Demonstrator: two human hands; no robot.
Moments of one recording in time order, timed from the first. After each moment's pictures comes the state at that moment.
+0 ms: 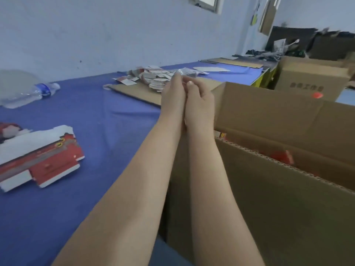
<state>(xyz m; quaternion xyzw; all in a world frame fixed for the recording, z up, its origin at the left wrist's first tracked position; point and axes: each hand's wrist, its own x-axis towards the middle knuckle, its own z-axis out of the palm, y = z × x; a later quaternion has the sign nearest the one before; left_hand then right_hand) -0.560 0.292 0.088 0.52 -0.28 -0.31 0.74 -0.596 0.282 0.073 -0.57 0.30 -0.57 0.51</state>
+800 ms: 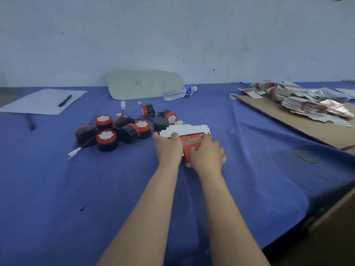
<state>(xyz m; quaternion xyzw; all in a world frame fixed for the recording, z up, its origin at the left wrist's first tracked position) -0.328 0.496 -0.033 0.70 0.05 -0.03 0.71 -0.376 0.430 -0.036 -0.88 0.34 -0.17 0.27</state>
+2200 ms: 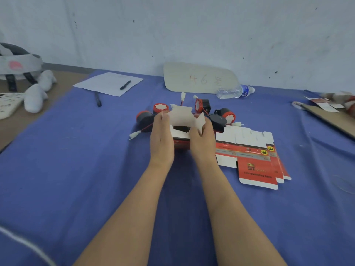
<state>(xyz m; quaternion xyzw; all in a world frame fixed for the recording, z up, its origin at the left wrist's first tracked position) -0.289 0.634 -0.054 0.61 -0.04 0.11 0.78 -0.287 0.545 -0.062 -0.74 0.06 -0.23 0.63</state>
